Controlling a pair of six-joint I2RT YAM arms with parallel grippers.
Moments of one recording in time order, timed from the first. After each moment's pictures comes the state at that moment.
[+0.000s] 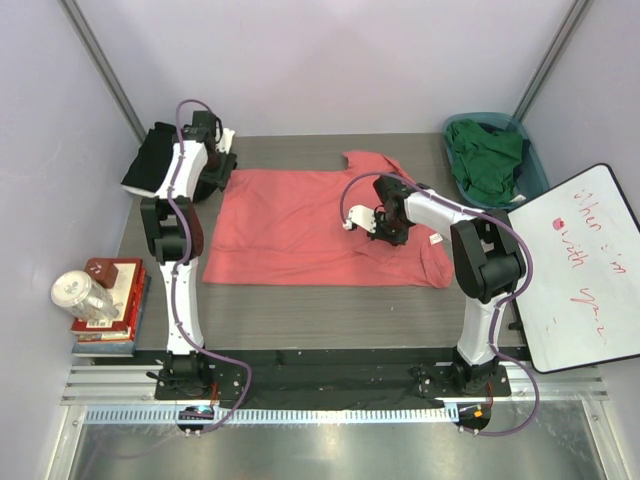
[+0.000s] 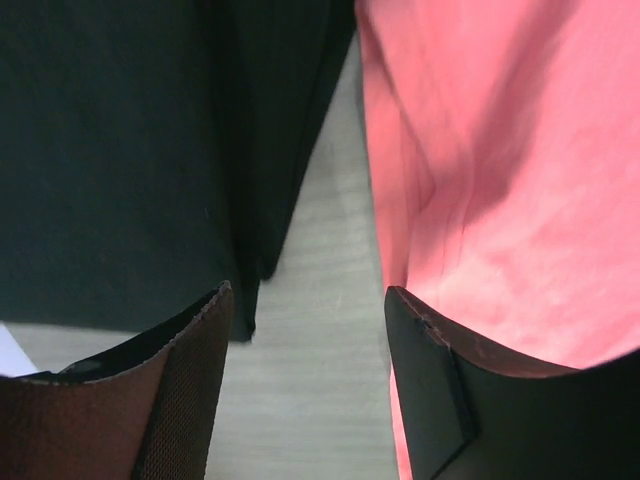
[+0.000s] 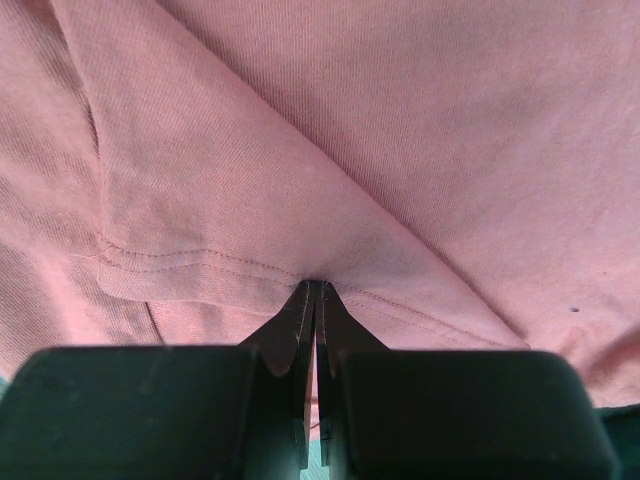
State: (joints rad) left arm -0.01 2.42 2.29 -0.99 -0.09 0.29; right arm 0.39 1.94 1.33 -0.71 -0.06 -1.02
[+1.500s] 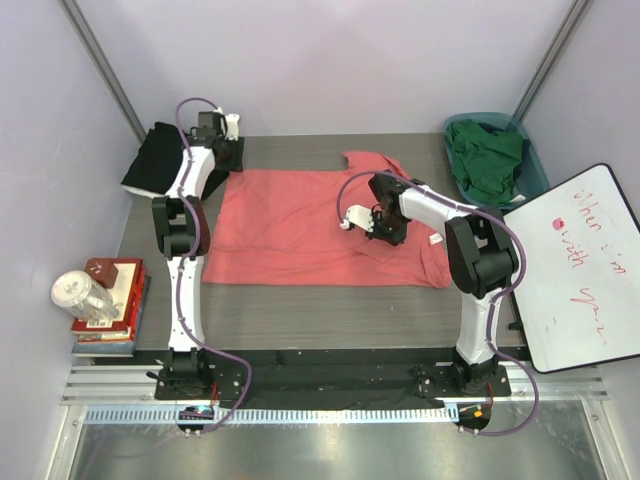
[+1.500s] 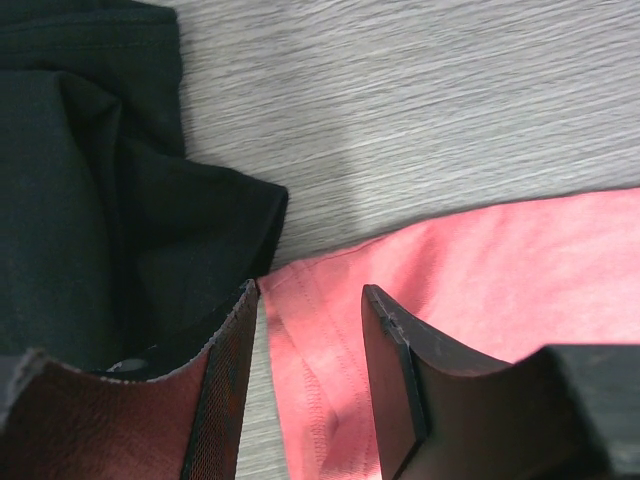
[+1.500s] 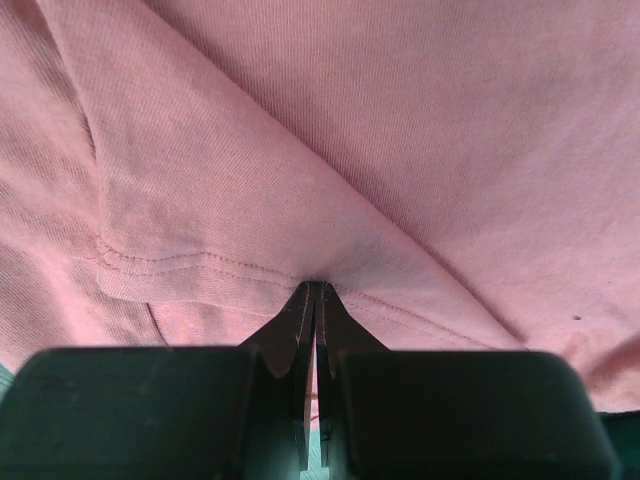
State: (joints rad) left arm -0.01 2.58 2.39 -0.65 0.16 0.13; right arm 0.40 1.99 1.40 -0.78 -0.04 -1.01
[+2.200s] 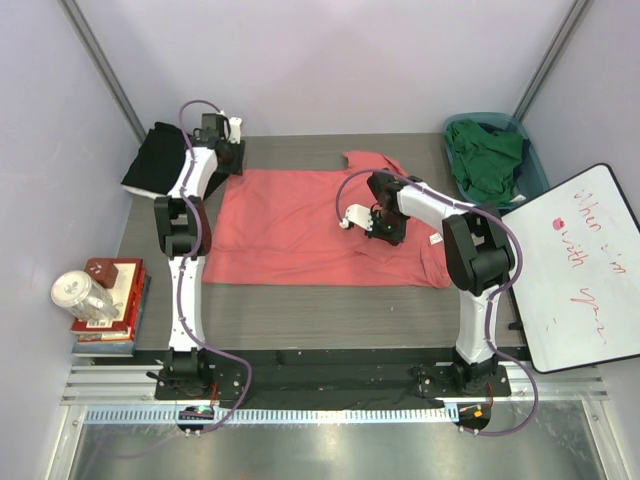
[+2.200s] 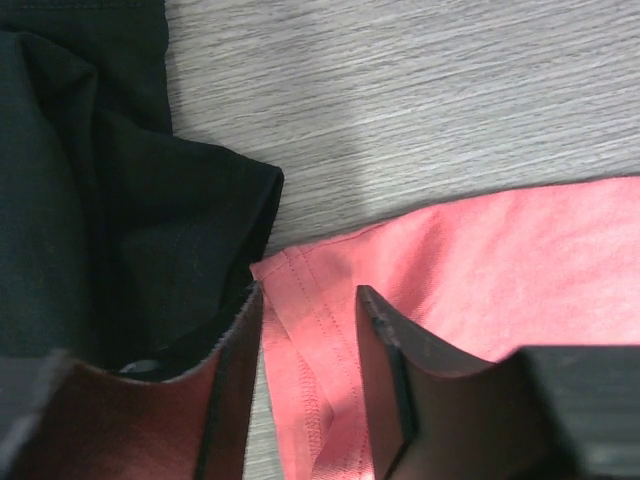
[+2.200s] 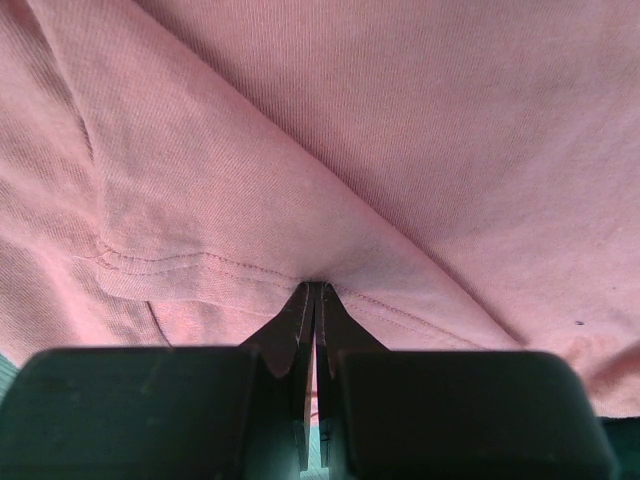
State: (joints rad) left arm -0.02 2.59 2.39 -0.69 0.12 0.13; right arm 0.40 2.02 1.45 -0.83 -0.04 -1.01
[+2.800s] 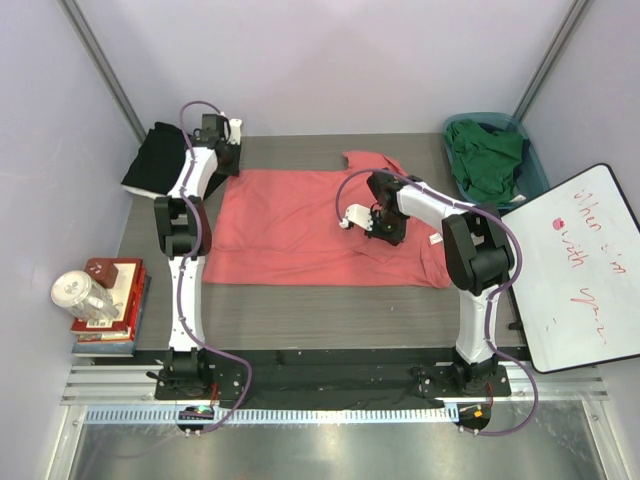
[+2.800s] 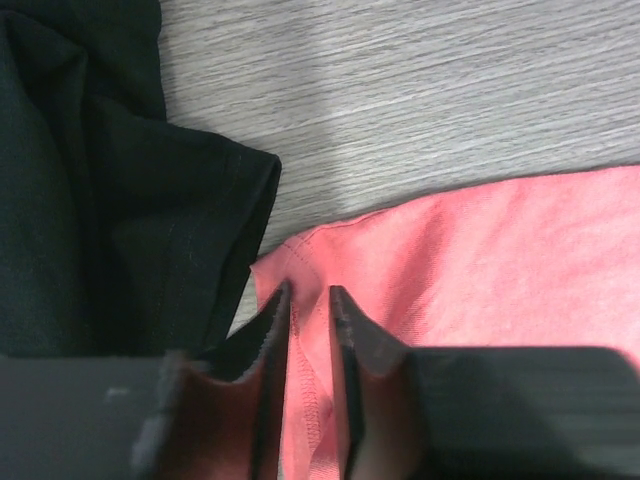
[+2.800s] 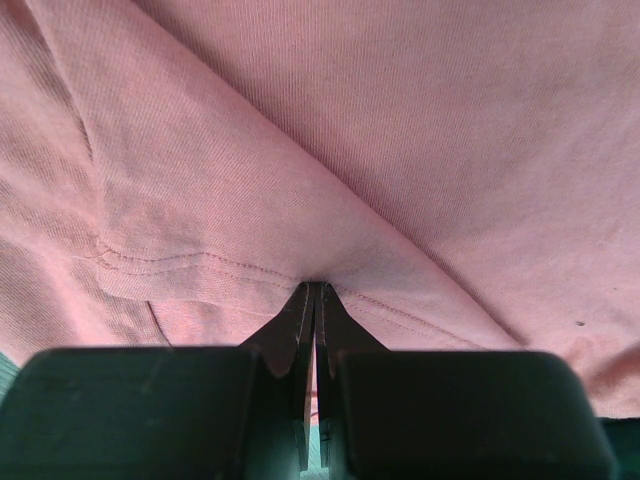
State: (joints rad) left arm -0.02 2.59 2.39 -0.71 0.12 0.13; right arm 0.40 2.03 1.46 -0.84 -0.04 -1.01
